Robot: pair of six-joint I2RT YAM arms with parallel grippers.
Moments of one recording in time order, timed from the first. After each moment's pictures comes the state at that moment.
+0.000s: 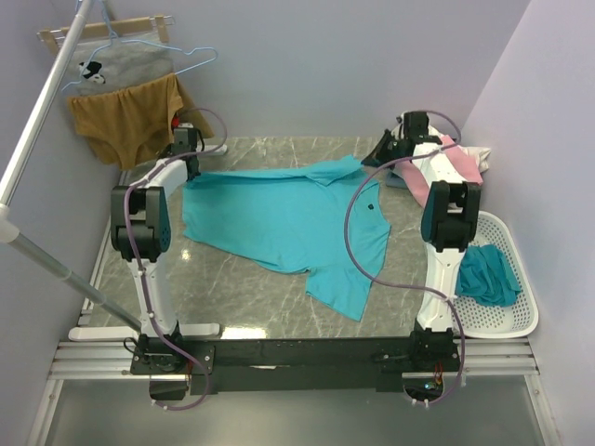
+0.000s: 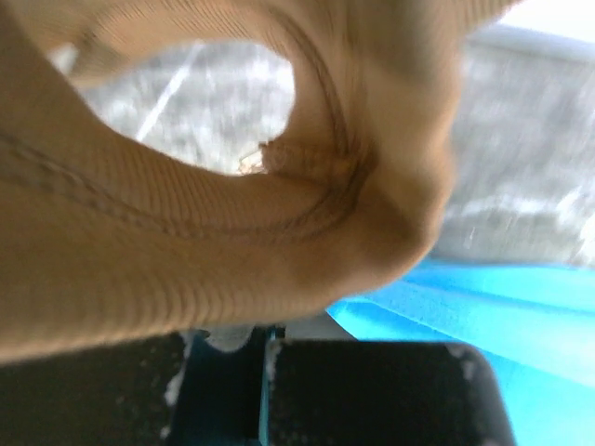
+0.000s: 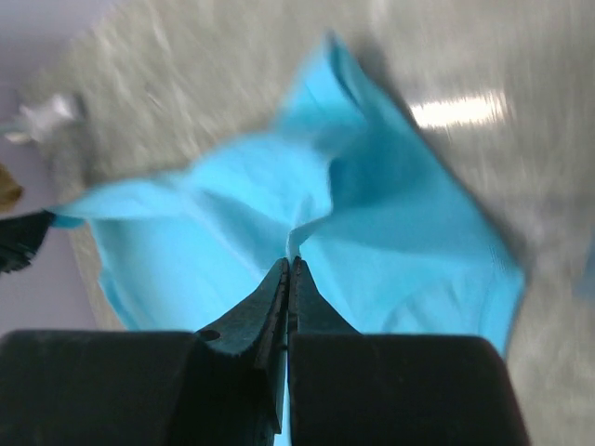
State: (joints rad) left arm -0.03 2.14 1.64 -0.26 -0.39 -0.10; right arm -0.02 2.29 1.99 -0.53 -0.52 0.55
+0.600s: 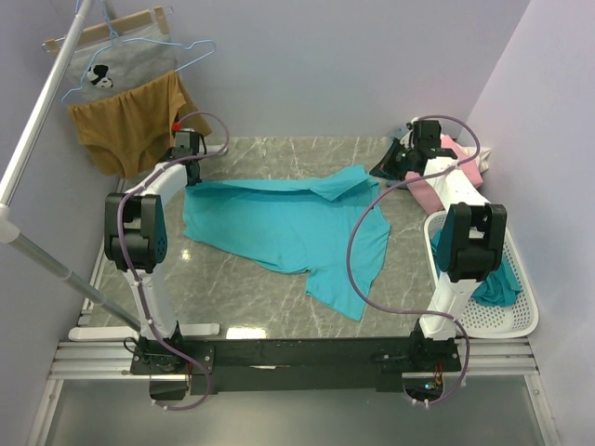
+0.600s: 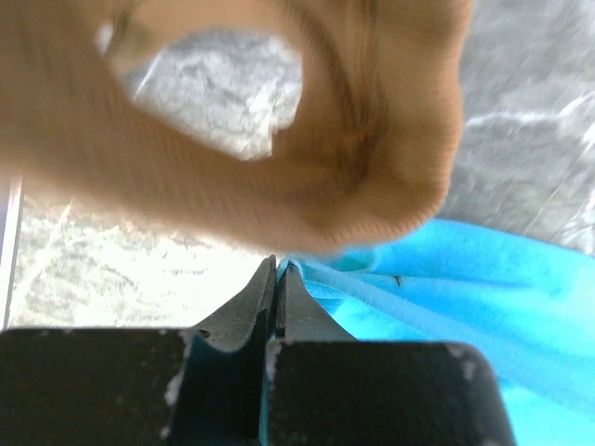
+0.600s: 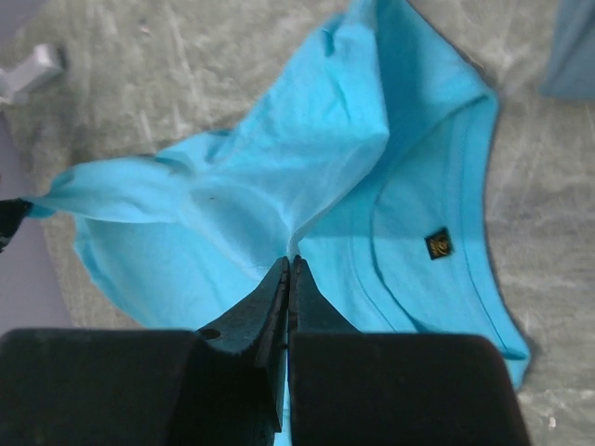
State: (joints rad) left arm -0.06 2.01 1.51 -0.34 -0.40 -0.12; right arm -0.01 1.89 1.55 -0.48 -0.42 0.51
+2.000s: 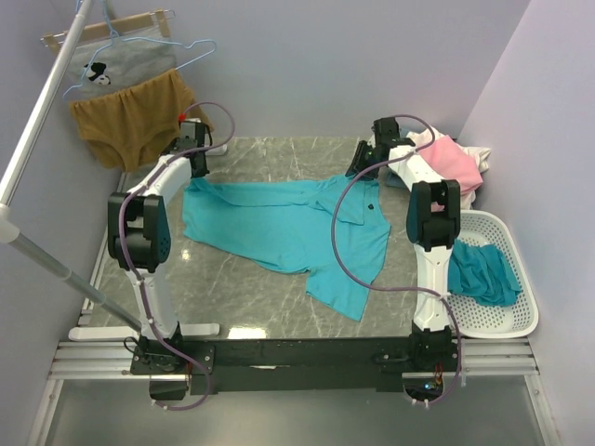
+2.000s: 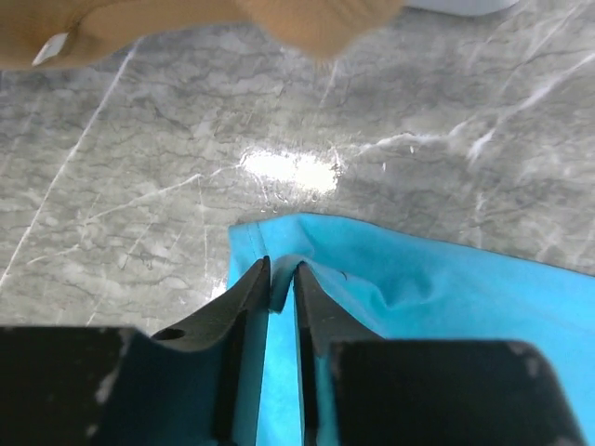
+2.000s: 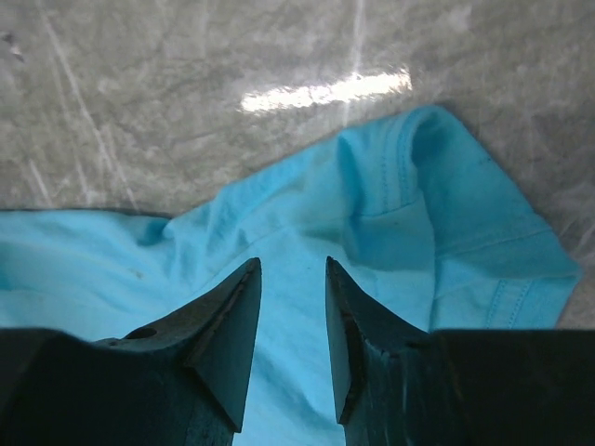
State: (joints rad) left arm -0.10 2.02 1.62 -0.41 -0.35 -0.17; right arm 0.11 2.33 1.97 -0.60 -0.27 0.46
